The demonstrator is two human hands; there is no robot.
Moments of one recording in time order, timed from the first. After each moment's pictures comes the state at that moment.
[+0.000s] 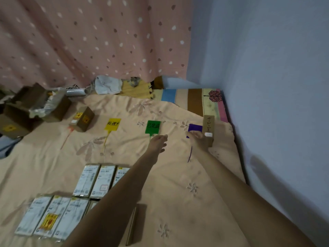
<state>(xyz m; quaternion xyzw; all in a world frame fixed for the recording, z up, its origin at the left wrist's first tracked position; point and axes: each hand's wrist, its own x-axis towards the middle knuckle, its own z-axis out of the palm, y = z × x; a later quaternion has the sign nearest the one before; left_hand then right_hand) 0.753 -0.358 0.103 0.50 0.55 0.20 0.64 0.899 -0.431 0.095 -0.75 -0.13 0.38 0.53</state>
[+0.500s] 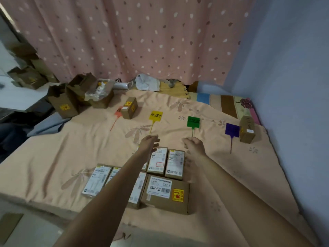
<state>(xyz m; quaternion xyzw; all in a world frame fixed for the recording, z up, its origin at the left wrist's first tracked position) 0.450 -0.324 0.116 0.47 0.53 0.28 0.65 0.620 -0.415 0.110 -0.74 -0.23 0.41 0.48</state>
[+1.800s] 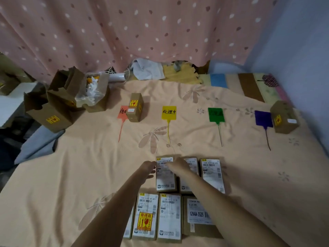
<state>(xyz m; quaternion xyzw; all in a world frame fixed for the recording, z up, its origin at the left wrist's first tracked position) 0.359 -0.180 -0.001 0.47 0.61 -0.01 0.64 0.487 -0.255 0.022 -0.81 -0.27 0.49 0.15</state>
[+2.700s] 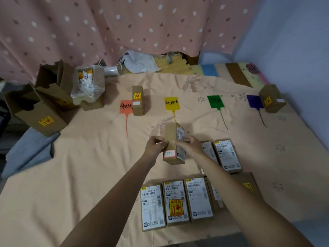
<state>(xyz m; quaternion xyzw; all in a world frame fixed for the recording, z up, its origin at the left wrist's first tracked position) 0.313 -0.131 0.032 0.49 0.44 0.17 0.73 0.435 -0.240 0.053 -0.81 -0.13 0.39 0.42</state>
